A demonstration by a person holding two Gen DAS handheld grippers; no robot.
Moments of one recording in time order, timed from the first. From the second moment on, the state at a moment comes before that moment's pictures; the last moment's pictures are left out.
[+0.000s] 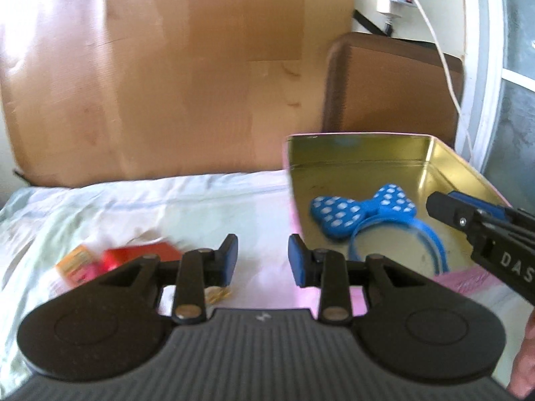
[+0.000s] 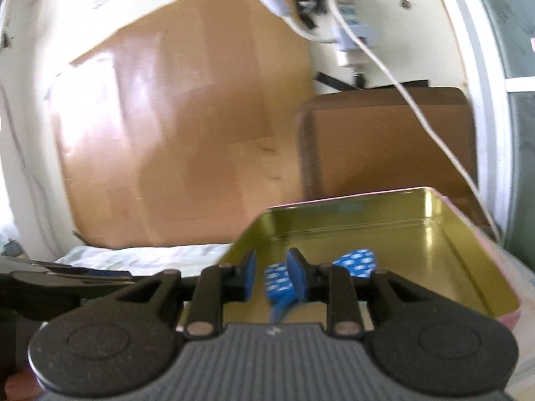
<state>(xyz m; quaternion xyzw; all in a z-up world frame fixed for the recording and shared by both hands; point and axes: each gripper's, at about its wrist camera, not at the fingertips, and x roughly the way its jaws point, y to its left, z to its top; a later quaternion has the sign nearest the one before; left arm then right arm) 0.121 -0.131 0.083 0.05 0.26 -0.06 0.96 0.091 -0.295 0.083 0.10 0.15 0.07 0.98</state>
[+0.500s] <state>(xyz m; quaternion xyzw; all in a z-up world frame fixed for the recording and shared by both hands) 0.078 -0.036 0.080 0.01 0.26 0.01 0.97 0.052 -0.182 0.058 0.07 0.18 0.15 0.97</state>
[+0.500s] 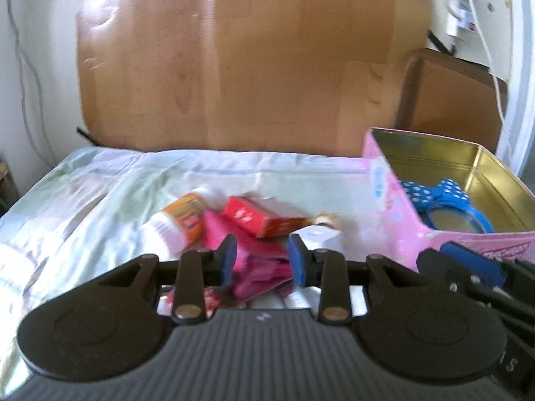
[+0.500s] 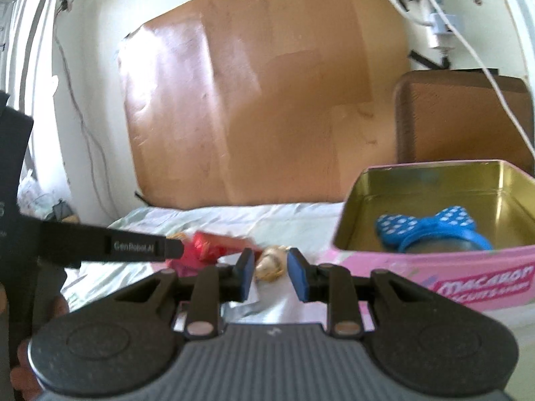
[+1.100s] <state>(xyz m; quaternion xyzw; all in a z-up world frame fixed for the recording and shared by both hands) 0.066 0.094 0.050 -0.10 0.28 0.08 0.95 0.059 -0.112 0.032 0.01 0.23 0.21 0.95</state>
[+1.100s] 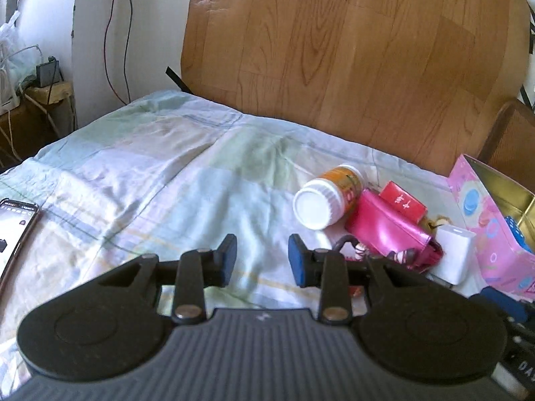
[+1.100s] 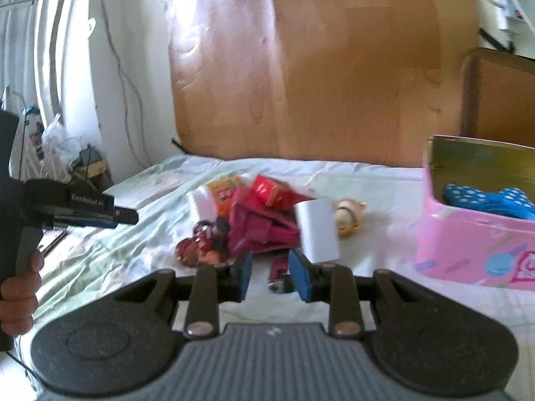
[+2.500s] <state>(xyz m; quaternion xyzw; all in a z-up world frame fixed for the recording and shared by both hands) 0.044 0.083 0.038 -0.12 0.30 -0.09 0.94 0.017 -0.090 0.027 -0.02 0.26 0.32 0.91</state>
